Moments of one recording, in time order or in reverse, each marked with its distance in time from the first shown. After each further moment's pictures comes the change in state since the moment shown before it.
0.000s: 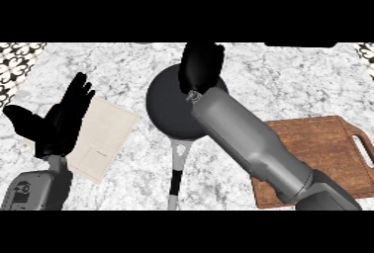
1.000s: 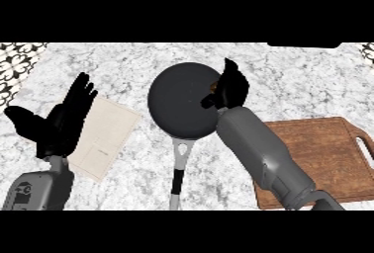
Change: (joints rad) left arm 0.002 -0.009 -0.005 -0.011 -0.001 -0.014 0.006; right arm 0.161 0.006 -0.127 0.266 -0.309 -0.390 -0.230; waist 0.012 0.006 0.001
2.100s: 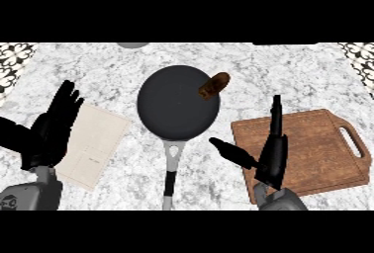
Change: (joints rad) left arm 0.071 0.013 0.039 -0.054 0.000 0.017 0.017; right arm 0.792 -0.127 0.035 -1.031 -0.365 -0.243 -0.512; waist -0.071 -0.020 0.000
